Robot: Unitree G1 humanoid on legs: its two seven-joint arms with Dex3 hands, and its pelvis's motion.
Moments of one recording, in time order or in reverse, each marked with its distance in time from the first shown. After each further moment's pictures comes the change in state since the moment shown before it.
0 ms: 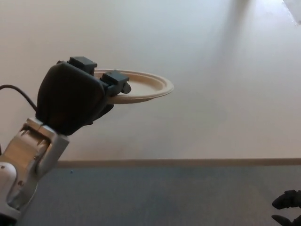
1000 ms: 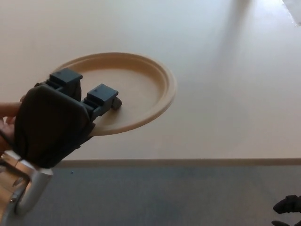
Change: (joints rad) left_arm 0.315 -0.026 0.176 -0.431 0.006 -0.010 -0.085; right_arm 0.025 0.002 -0.008 -0.002 0.005 -0.006 -0.006
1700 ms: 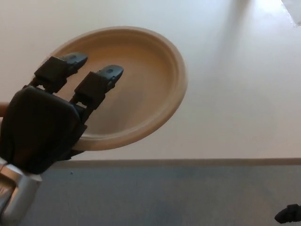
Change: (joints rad) left_arm 0.055 -0.070 0.119 -0.146 -0.048 -0.009 -0.231; right_arm 0.034 0.002 0.020 0.002 0.010 0.009 -0.003
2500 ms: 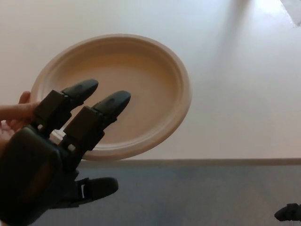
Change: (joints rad) left_arm 0.252 -0.068 0.090 -0.111 -0.322 -0.229 -0.016; right_arm 0.003 0.014 -0.014 0.002 0.010 0.013 -0.018
